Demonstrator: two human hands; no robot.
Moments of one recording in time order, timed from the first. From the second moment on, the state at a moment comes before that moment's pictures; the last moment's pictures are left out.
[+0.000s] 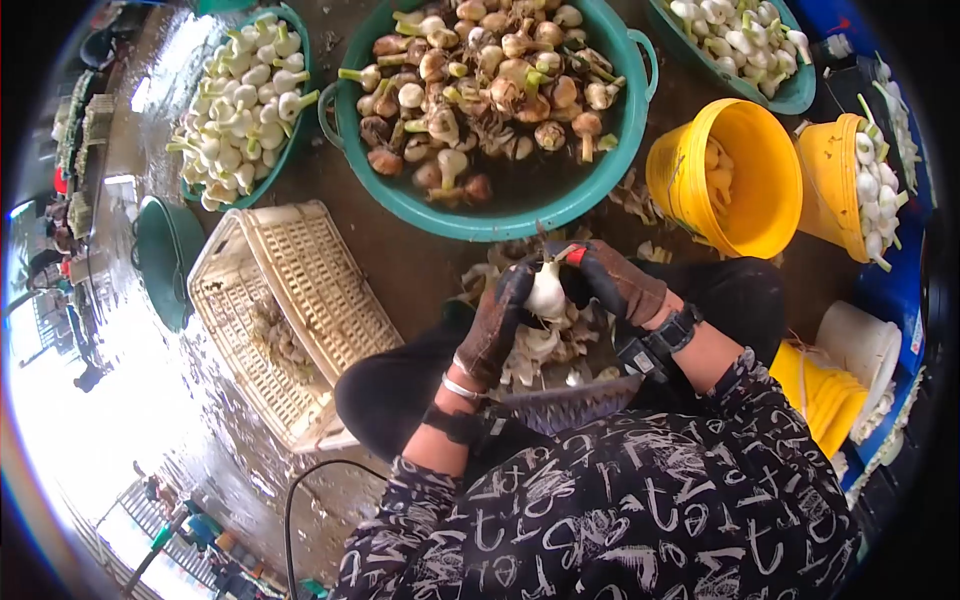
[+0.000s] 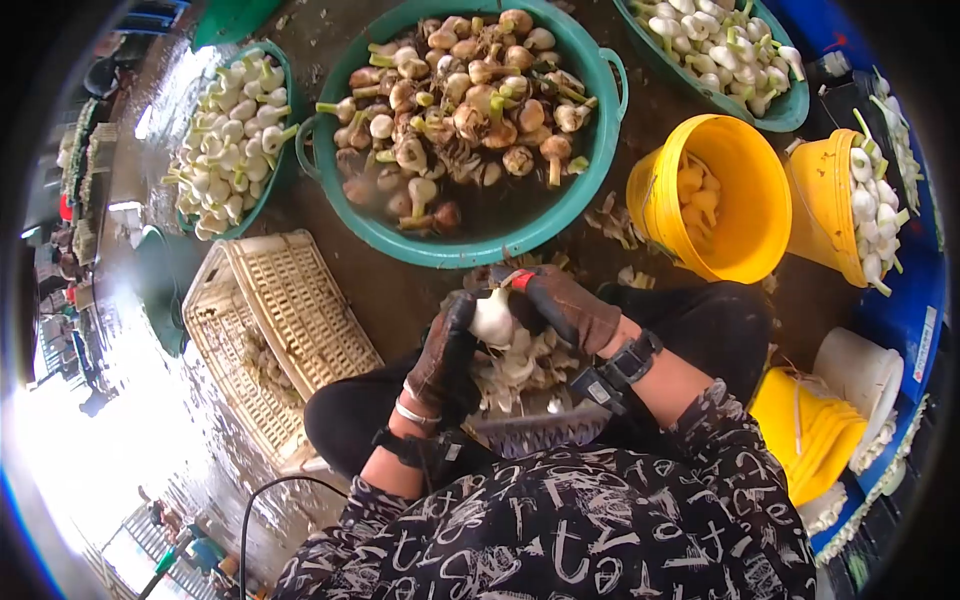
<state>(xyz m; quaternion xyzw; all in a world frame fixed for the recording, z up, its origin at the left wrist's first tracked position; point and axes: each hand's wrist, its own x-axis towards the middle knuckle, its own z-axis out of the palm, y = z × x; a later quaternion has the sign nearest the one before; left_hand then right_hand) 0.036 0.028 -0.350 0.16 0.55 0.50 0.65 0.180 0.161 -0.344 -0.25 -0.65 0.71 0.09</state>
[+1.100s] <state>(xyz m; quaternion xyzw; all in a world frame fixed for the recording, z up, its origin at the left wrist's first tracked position) 0.194 -0.002 -0.266 0.49 0.75 0.36 0.26 0.297 0.126 -0.353 -0.09 -0.79 0.43 0.43</state>
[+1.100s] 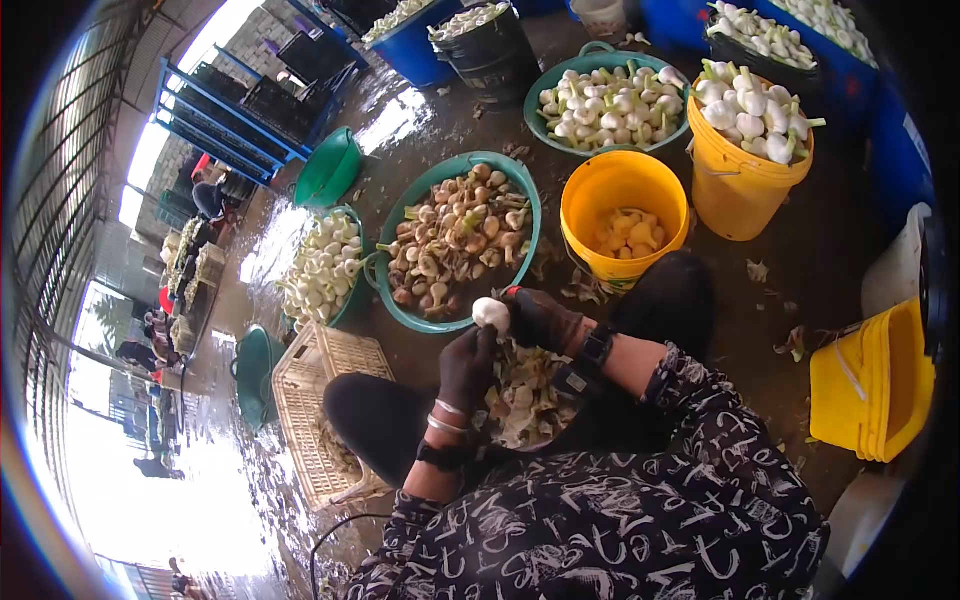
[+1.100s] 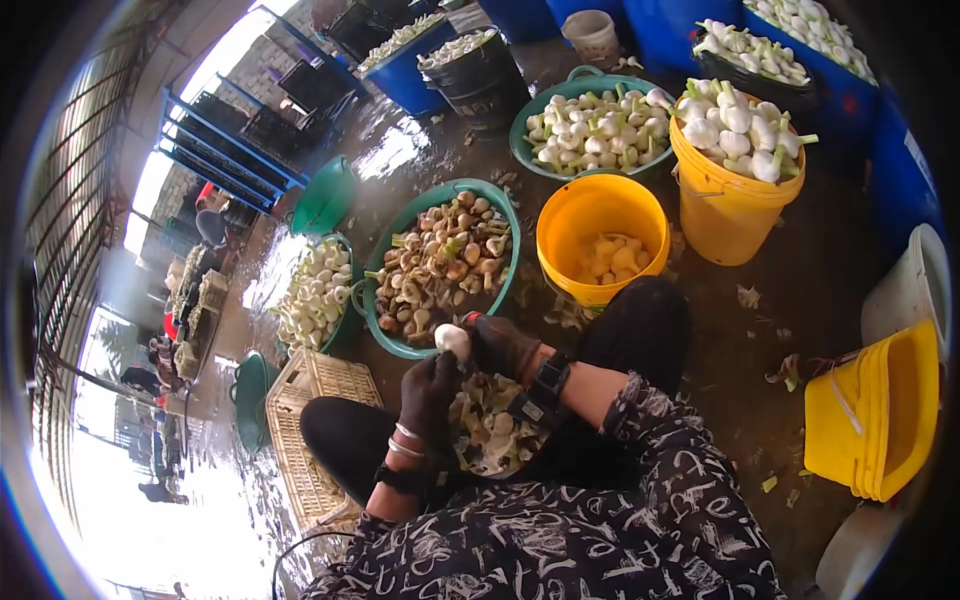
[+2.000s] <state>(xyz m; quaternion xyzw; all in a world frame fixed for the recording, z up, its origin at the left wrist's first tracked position) -0.025 0.107 -0.467 0.52 0.84 -0.02 0.11 0.292 0.175 -0.334 -0.33 -0.19 0.85 0.36</state>
